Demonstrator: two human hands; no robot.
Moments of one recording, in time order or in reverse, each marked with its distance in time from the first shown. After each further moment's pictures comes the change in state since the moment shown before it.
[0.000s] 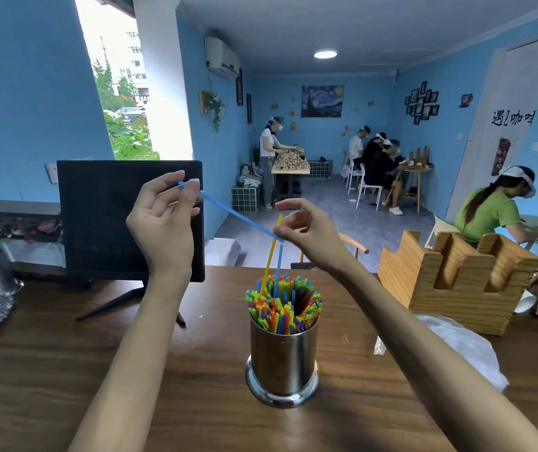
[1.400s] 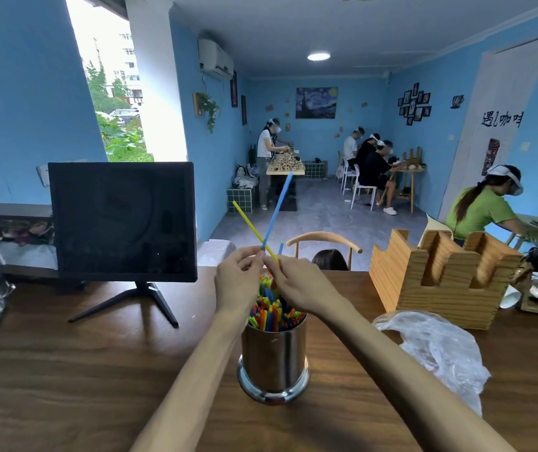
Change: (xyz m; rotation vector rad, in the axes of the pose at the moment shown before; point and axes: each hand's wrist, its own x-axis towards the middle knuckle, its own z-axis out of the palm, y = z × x) left_hand -0.092 -0.070 0.031 0.337 -0.321 -0.464; right_hand -0.050 0.013 0.022 -0.705 -0.215 0.074
